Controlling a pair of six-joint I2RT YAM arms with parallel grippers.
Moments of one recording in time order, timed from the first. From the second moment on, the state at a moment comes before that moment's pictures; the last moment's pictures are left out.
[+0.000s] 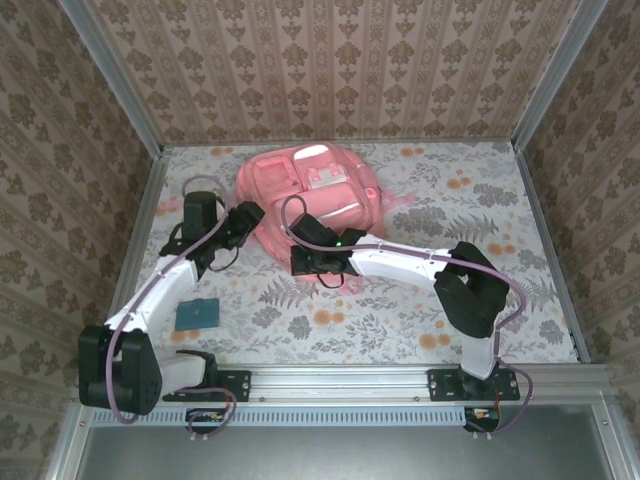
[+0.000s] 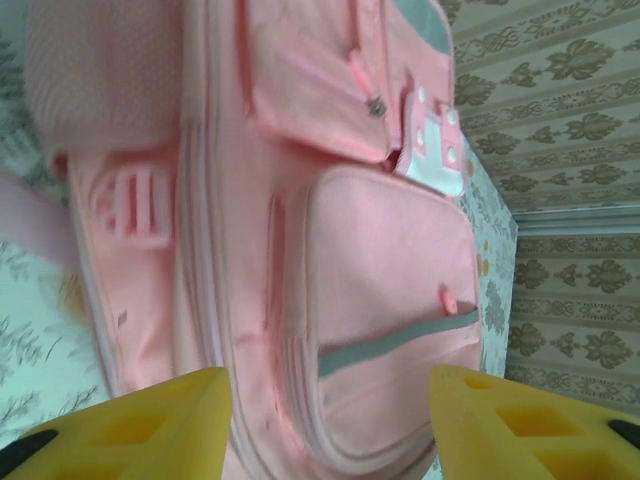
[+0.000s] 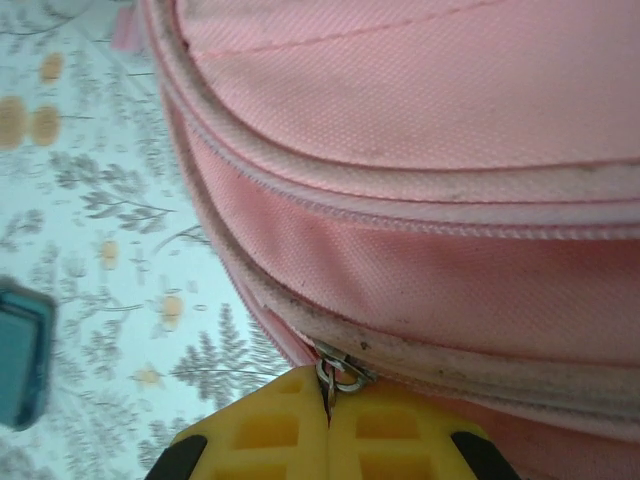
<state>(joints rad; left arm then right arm) -0.21 1.20 0.76 -0.18 0.39 -0.96 0.91 1.88 1.38 -0.43 0.05 0.75</state>
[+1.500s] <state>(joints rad) -0.22 1.37 0.65 -0.04 0.53 -1.03 0.88 1.78 1.31 -0.56 0.20 0.68</state>
